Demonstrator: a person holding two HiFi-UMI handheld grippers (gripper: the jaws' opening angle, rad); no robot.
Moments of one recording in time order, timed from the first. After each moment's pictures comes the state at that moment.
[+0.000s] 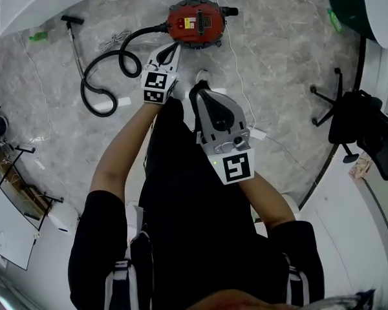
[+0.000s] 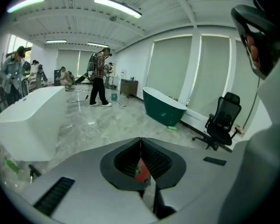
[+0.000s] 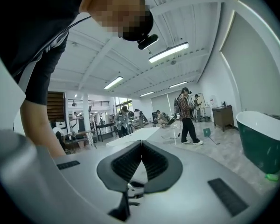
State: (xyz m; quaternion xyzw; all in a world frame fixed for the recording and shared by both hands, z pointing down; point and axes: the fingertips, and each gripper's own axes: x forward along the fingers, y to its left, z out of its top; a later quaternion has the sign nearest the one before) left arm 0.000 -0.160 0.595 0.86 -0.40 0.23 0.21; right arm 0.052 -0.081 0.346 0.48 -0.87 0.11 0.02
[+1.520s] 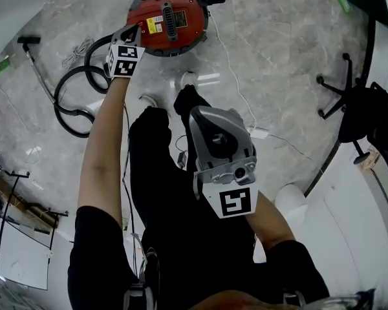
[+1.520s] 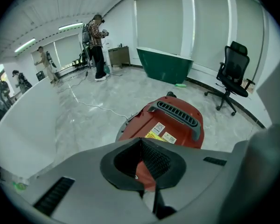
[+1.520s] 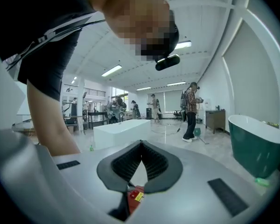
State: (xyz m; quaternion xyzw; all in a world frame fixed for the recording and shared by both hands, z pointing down) left arm -0.018 -0.252 0.915 0.81 -0.34 0.44 0.16; right arm 0.108 -0.133 0.520 0.52 -0.85 0.07 0.07
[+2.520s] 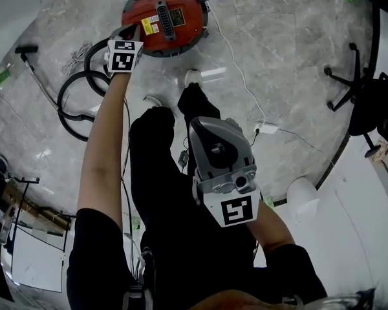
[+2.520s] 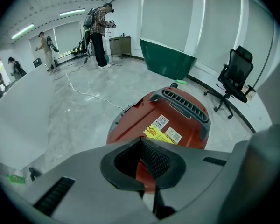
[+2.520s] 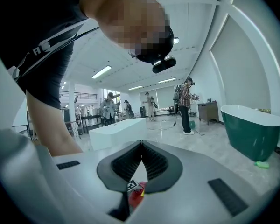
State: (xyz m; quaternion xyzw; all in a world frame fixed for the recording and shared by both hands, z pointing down) left arm -0.008 -0.259 0.951 0.80 -0.33 0.46 0.22; right arm 0.112 -0.126 0.545 0.55 -0.83 0.11 0.05
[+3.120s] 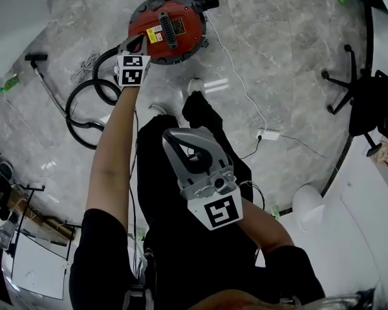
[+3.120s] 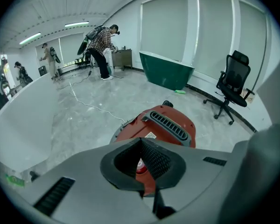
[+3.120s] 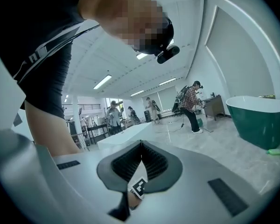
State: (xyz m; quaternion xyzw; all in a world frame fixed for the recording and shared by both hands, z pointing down) left arm 0.007 -0.254 0.899 0.82 -0.35 0.41 0.19; right arm 0.067 -0.111 0.505 0.52 -0.84 0.15 0.00
